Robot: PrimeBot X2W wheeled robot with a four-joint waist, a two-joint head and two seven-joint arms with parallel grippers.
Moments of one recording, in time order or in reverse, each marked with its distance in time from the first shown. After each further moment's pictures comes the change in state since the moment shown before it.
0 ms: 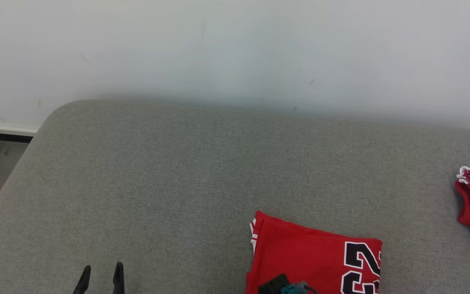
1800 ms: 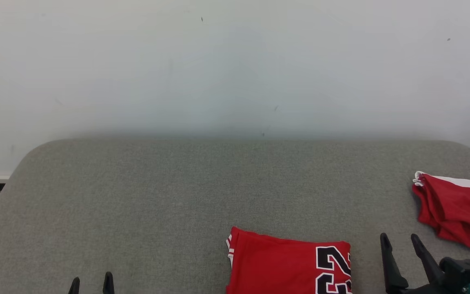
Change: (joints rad) left arm 0.067 -0.023 0.043 -0.060 0.000 0.030 -0.005; right arm 0.183 -0.001 -0.686 -0.240 -0.254 0.000 -0.436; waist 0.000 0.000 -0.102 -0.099
